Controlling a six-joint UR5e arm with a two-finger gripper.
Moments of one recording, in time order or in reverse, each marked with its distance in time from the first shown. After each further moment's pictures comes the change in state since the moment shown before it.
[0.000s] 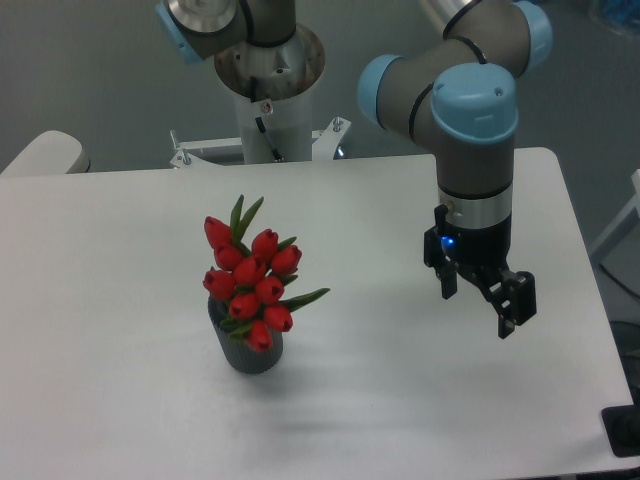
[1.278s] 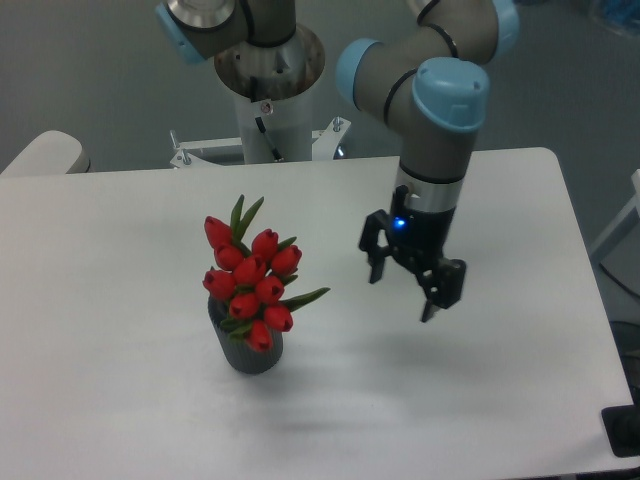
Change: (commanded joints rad) arm 0.029 0.138 -0.323 -0.035 -0.421 -0.156
